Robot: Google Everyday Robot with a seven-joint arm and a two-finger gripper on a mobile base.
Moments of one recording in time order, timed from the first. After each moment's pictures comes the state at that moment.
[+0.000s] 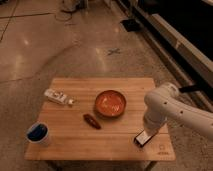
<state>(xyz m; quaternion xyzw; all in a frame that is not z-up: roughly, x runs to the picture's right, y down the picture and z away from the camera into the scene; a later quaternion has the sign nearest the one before) 0.230 0.229 0.718 -0.25 -0.31 -0.73 0.56</state>
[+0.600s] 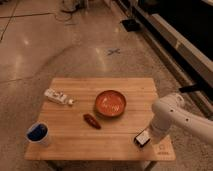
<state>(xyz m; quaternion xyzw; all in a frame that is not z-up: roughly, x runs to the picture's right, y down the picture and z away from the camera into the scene) 0.249 0.273 0.738 -0.26 -0.33 -0.70 0.58</state>
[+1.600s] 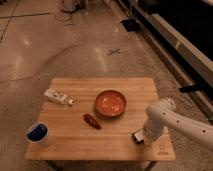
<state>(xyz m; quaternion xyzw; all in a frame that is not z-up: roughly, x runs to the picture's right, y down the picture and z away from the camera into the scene) 0.211 0.266 0.785 -0.23 -0.33 -0.70 0.59</state>
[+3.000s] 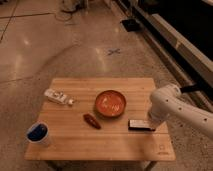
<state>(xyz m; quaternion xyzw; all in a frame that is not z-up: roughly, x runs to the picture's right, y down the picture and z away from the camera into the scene) 0.287 0.193 0.797 -0.24 -0.26 -0.74 0.58</state>
